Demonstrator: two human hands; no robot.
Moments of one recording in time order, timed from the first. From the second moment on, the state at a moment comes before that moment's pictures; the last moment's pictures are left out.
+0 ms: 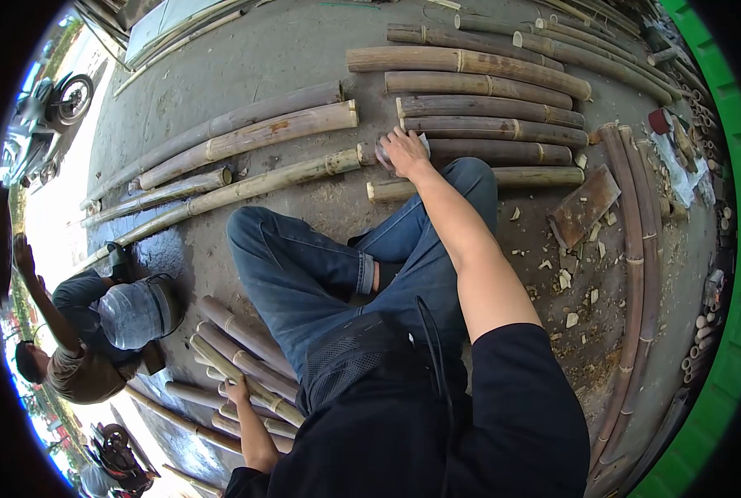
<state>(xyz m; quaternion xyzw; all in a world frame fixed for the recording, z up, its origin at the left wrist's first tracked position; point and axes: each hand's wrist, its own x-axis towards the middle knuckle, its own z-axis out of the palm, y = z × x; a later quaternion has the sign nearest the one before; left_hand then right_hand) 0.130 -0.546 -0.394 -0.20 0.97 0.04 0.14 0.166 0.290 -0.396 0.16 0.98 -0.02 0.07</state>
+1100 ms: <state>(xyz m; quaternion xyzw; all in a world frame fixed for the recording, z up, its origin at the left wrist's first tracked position) 0.034 0.002 -0.138 0.37 0.61 0.70 0.00 0.096 0.233 -0.019 -0.04 0.80 -0.39 -0.46</state>
